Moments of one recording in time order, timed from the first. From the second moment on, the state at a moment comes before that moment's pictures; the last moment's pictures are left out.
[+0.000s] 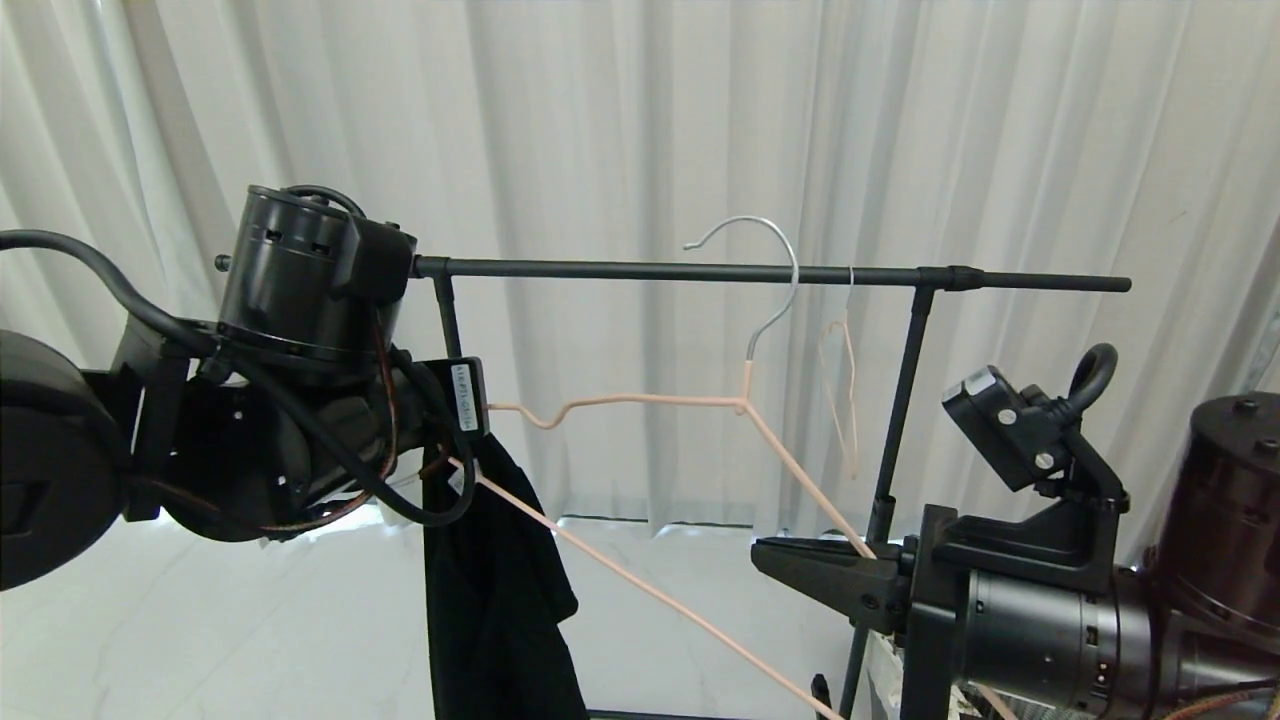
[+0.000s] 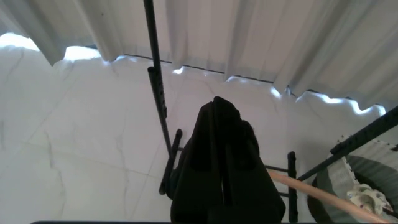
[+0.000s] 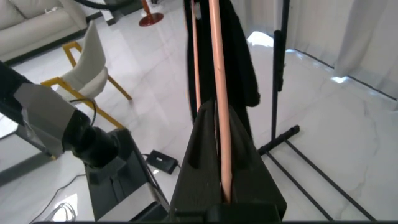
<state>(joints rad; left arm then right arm) -0.56 1.55 -1.07 0.08 0.58 -0.33 0.99 1.47 -0.60 -0.69 0.19 0.39</state>
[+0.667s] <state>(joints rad) -0.56 1.56 -1.11 0.08 0.58 -0.38 1.00 1.56 -0.68 -0.73 0.09 0.43</state>
